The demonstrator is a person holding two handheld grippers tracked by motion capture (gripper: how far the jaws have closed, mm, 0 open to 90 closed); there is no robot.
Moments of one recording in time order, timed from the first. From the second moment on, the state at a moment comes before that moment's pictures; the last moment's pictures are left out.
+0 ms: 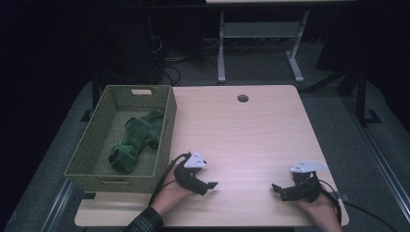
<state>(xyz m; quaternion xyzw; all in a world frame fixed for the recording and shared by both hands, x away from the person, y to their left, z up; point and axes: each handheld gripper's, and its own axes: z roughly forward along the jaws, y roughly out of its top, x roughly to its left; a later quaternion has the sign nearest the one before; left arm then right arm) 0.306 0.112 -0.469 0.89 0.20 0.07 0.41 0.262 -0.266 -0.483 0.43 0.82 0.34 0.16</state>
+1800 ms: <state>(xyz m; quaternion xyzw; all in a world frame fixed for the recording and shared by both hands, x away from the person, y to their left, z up) 0.312 0.116 -0.435 0.87 0.22 0.05 0.43 0.262 -0.266 -0.483 0.43 0.82 0.34 0.16</state>
